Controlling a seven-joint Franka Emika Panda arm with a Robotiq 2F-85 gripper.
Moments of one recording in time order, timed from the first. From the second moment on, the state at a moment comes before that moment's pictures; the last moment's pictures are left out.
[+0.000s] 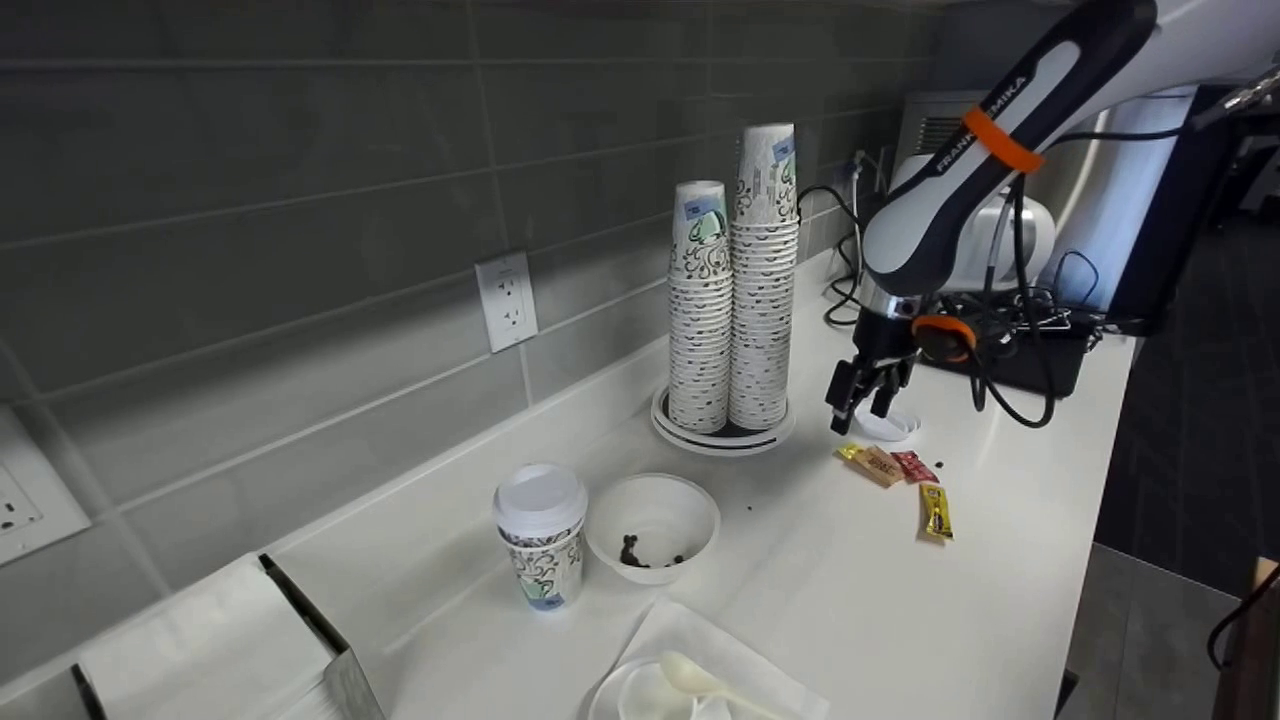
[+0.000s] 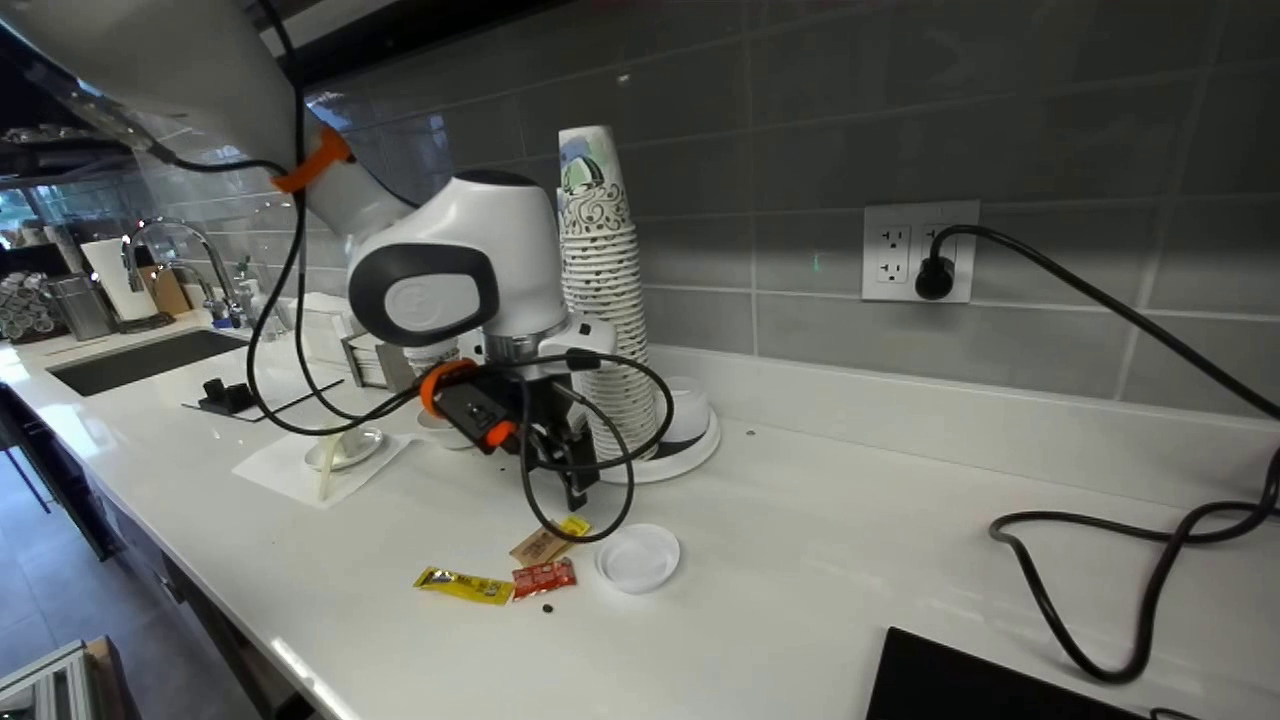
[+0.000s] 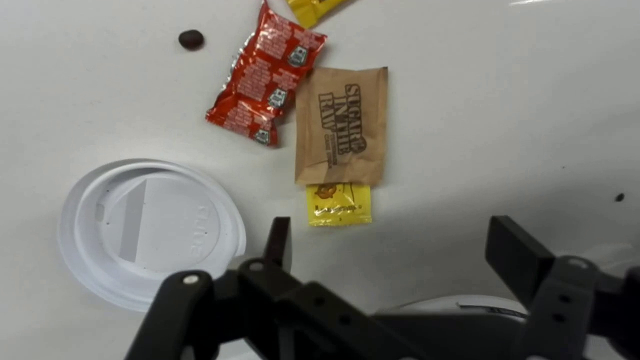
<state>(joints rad) -0.08 0.20 -0.10 -2.42 0.27 2.64 -0.30</state>
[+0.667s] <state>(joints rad) -0.15 0.36 -0.04 -2.31 0.27 2.66 -0.30</state>
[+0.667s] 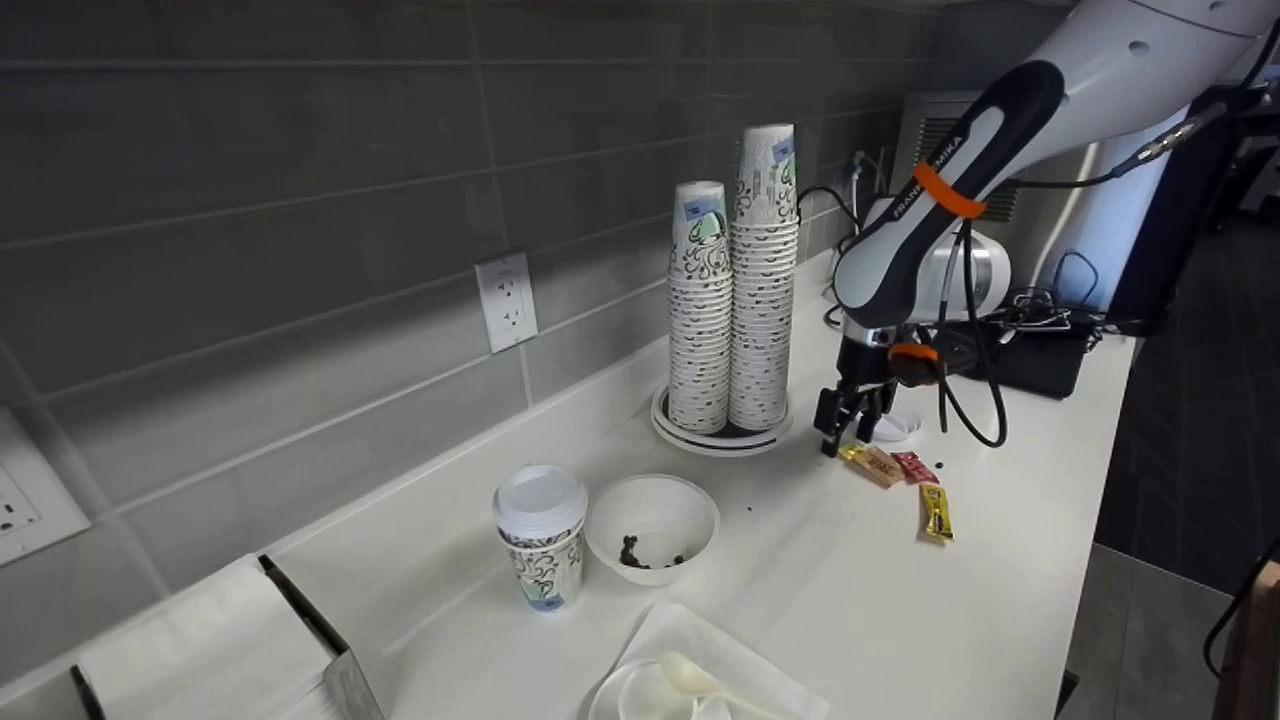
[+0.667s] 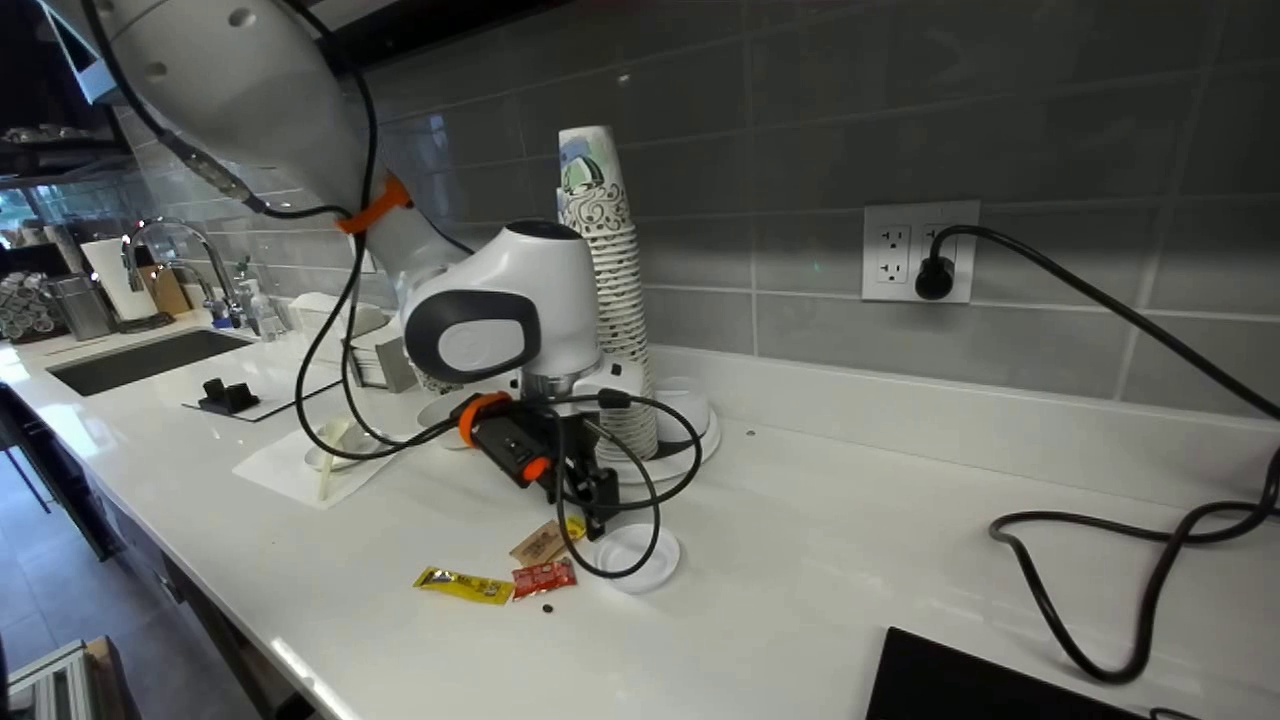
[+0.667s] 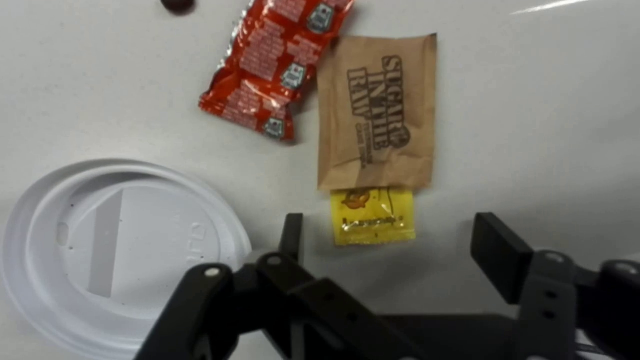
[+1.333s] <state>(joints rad) -0.17 0.38 -0.04 -2.29 0.26 2.66 -0.27</state>
